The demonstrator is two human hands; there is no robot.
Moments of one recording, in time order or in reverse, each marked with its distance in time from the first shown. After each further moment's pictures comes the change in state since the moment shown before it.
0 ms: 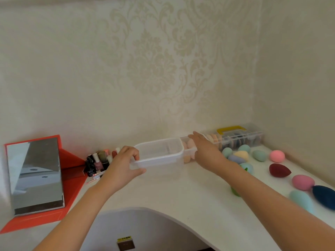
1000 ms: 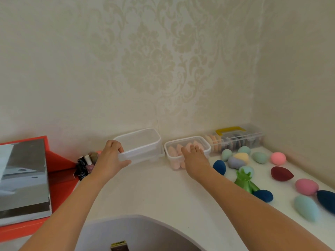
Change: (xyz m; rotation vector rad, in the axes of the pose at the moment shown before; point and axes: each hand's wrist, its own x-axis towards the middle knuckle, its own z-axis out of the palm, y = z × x) left_hand 0.049 -0.061 0.013 0.082 0.029 -0.193; right_hand 0.028 0.006 0.056 -0.363 -0.114 0.116
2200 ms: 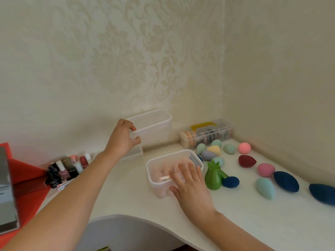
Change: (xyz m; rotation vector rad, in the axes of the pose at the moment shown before) left_hand 0.036 0.116 0.024 -0.117 0.094 0.223; right_hand -0.124 0.017 0.033 -0.085 0.411 -0.049
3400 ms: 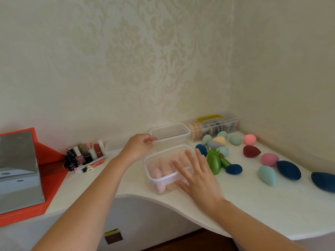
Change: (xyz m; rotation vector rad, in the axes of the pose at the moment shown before) left_hand -0.064 0.022 -0.002 -0.174 -0.330 -0.151; right_hand -0.022 0.007 -0.010 -0.039 -0.024 -0.123
